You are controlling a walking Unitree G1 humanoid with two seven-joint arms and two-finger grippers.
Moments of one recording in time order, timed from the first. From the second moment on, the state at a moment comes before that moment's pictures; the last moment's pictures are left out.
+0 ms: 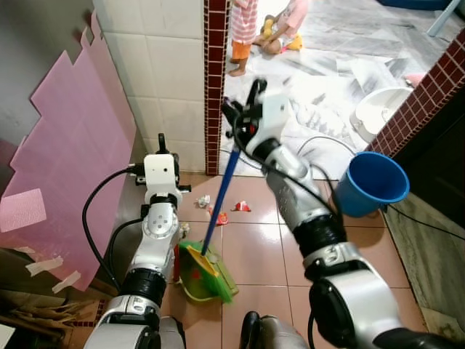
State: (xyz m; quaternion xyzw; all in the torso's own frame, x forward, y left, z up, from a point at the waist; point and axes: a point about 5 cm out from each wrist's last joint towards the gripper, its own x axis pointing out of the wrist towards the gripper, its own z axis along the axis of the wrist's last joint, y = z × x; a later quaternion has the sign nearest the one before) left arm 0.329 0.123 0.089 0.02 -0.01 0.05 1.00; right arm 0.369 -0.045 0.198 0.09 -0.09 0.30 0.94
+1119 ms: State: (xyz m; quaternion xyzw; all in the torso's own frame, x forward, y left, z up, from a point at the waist) left arm 0.326 0.119 0.090 0.02 -0.02 0.03 1.00; right arm 0.362 -0.088 0.136 0.08 -0.03 0.19 0.98
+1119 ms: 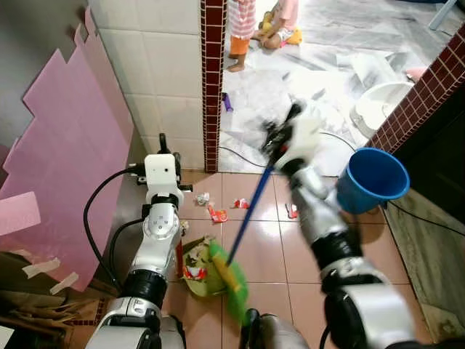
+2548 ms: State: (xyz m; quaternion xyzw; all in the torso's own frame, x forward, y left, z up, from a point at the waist) left arm 0.275 0.113 0.102 0.01 -0.02 -0.13 0.99; right arm 0.323 -0.126 0.139 0.04 -0.11 0.08 0.99
